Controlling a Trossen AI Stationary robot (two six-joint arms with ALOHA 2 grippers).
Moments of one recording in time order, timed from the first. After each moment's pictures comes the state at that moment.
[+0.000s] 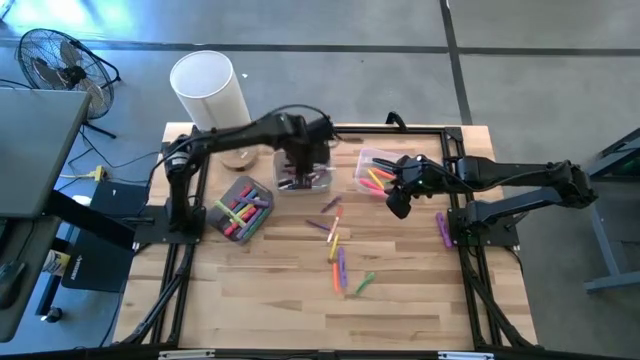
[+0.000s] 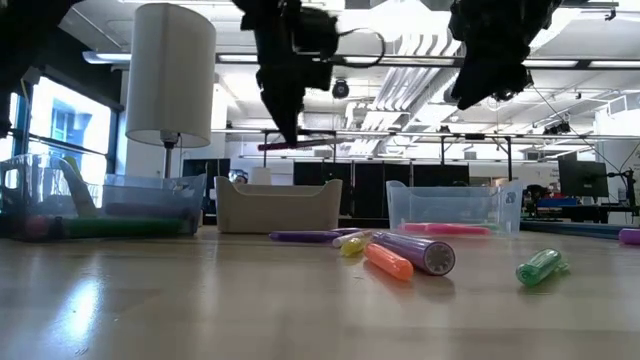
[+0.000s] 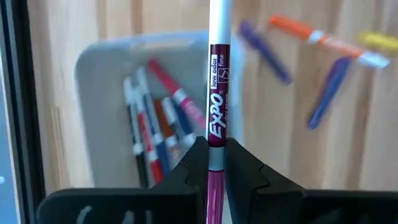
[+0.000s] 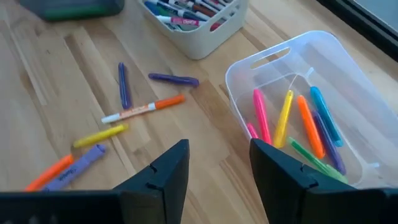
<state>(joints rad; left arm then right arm) 0.33 1.90 1.78 -1.13 0.01 0.33 -0.10 1.06 0.93 -0.77 0.20 0.50</state>
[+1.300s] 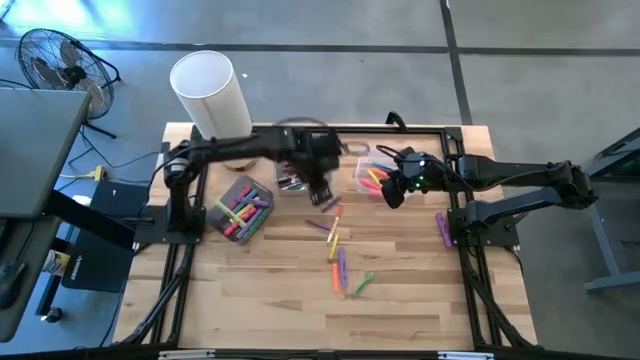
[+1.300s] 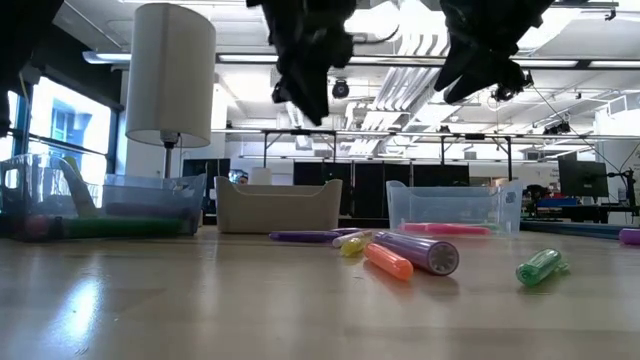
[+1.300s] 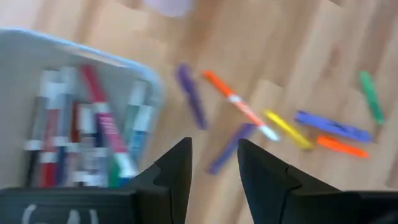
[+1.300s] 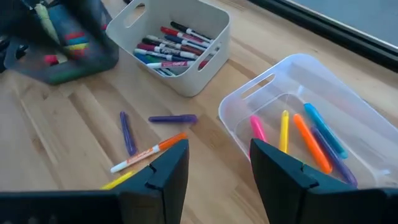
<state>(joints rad) 0.23 1.90 1.82 -1.08 0.12 -0.18 -0.12 1.06 0.93 -0.67 0.27 0.65</state>
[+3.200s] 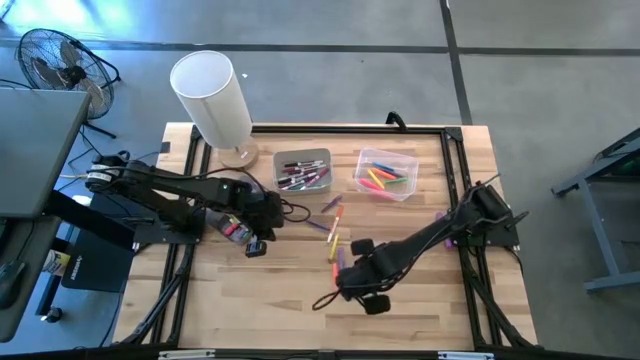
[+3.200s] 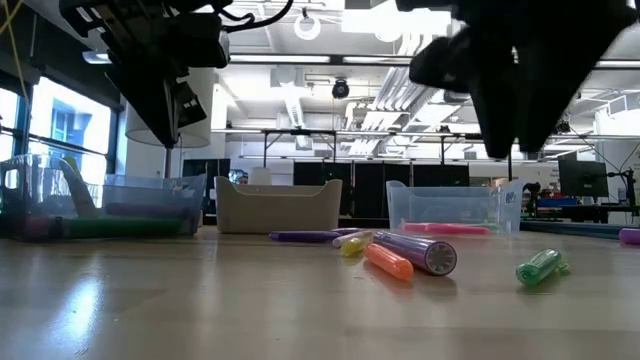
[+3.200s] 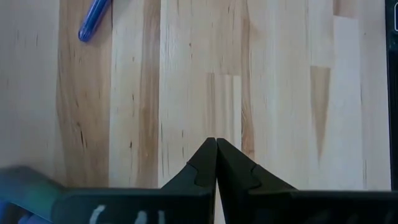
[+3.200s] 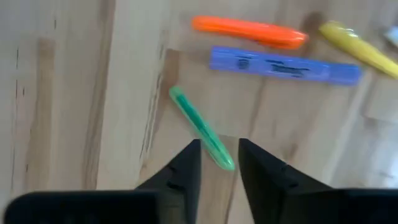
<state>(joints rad) -0.09 1.31 0.89 -0.64 0.22 -0.18 0.47 1.94 1.54 -1.02 0.04 0.29</state>
